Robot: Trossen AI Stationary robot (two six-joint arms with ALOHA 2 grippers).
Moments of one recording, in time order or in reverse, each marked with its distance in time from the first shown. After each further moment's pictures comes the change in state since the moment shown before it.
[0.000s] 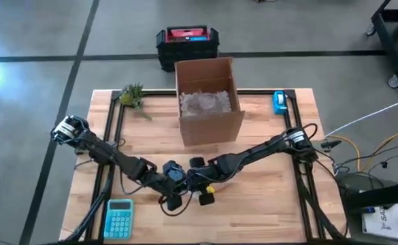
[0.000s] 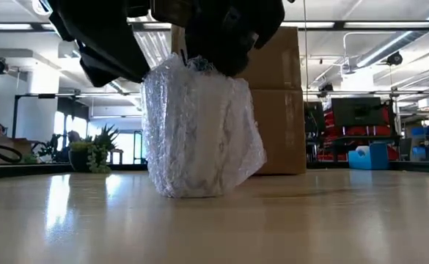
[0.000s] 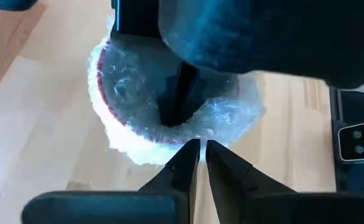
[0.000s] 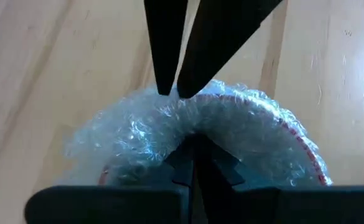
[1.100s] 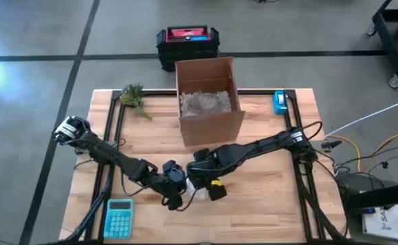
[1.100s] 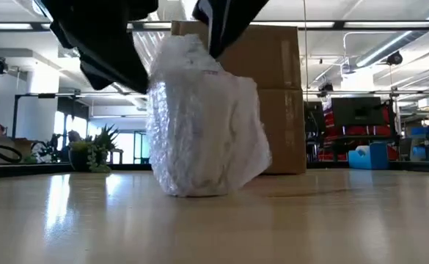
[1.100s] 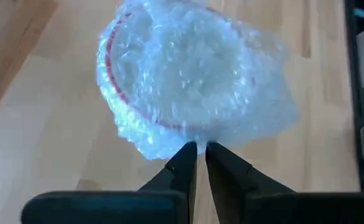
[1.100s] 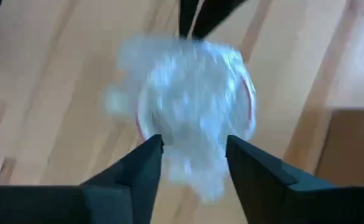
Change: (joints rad) left arm 0.002 0.013 -0.003 -0.005 -0.042 0.011; right arm 0.008 -0.058 0.449 -0.675 -0.003 -0.122
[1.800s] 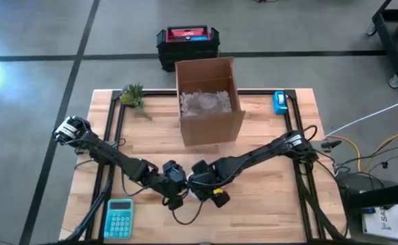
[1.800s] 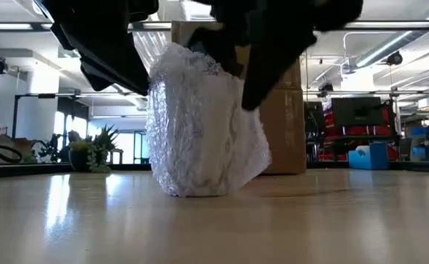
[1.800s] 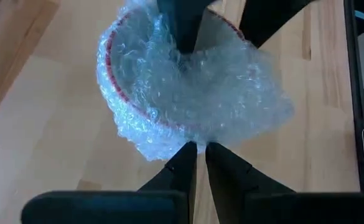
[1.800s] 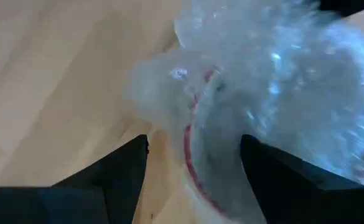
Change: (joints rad) left arm 0.000 -0.001 0.000 0.006 -0.003 0.000; right arm 0.035 0.029 -0.298 0.315 -0.010 -0.194
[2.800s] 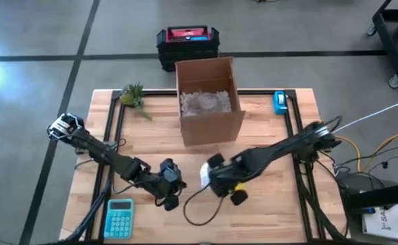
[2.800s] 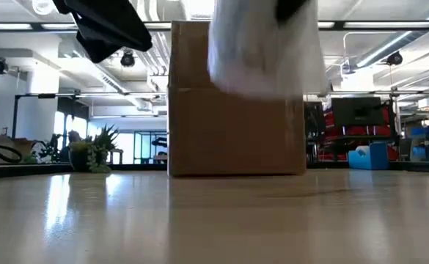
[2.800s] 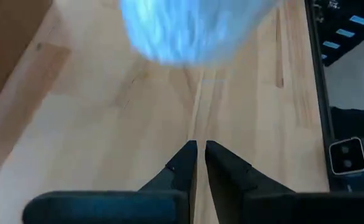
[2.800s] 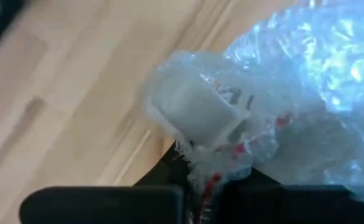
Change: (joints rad) left arm -0.044 -0.094 0.016 -0.016 -0.099 0.026; right arm 0.046 -0.377 -0.050 -0.134 0.055 0.078
